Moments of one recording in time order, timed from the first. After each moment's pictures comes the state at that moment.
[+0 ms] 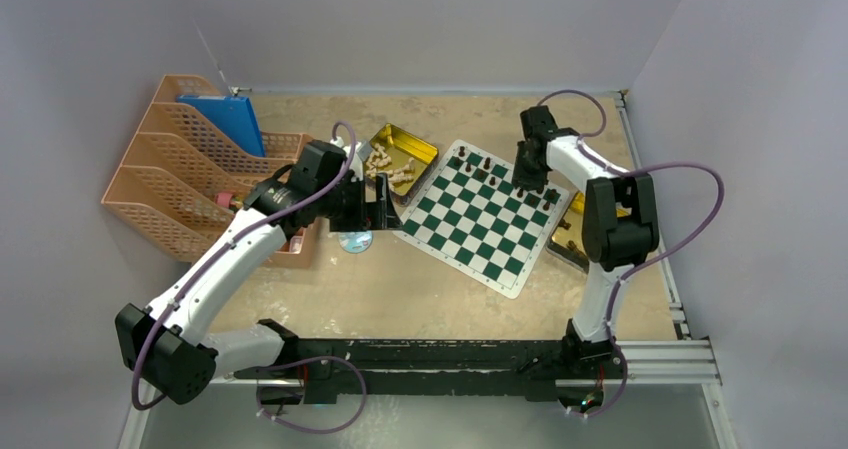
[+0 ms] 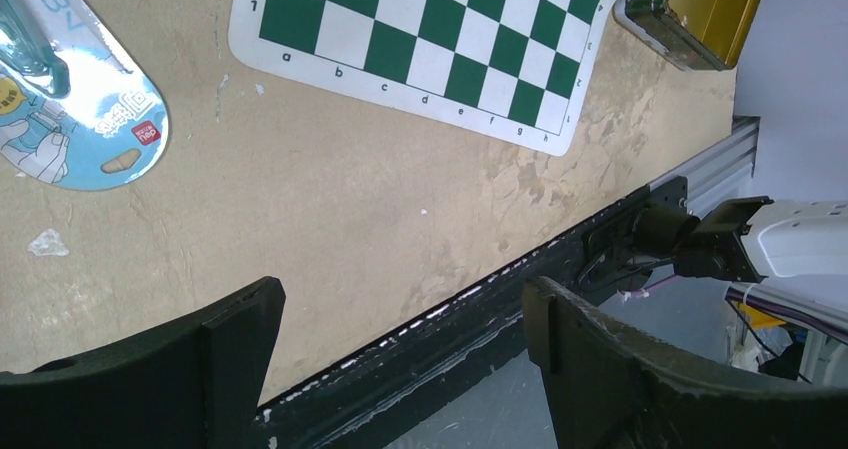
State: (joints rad) left arm -0.51 1.19 1.14 -0.80 0.31 -0.54; right arm 0.18 1.95 1.43 -0.64 0.11 0.39
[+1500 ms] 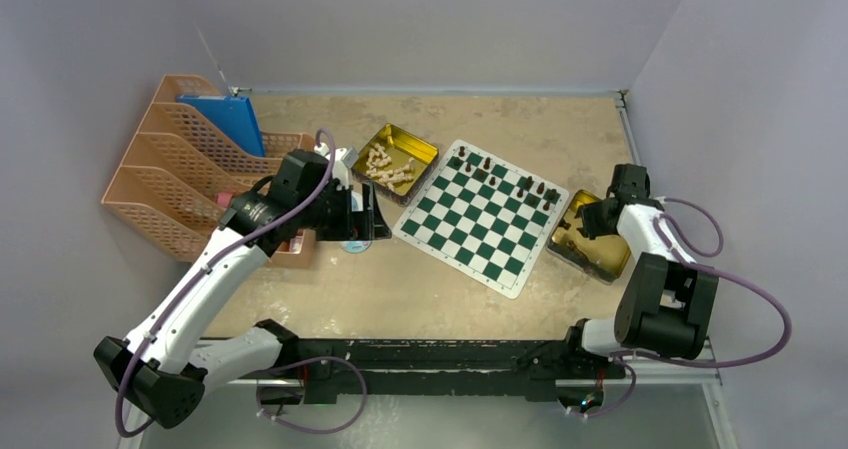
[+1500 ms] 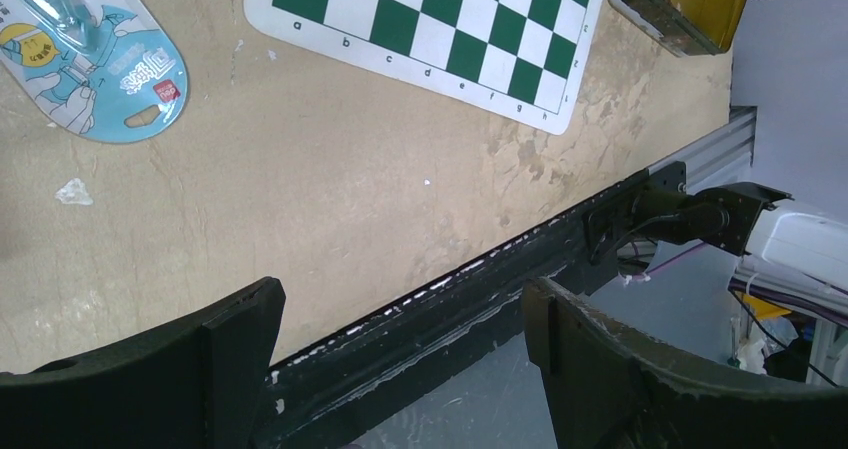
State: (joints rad) left arm -0.51 1.06 1.14 -0.90 0.29 -0.53; right arm -0.26 1.39 0.82 -0.55 0.03 1.22
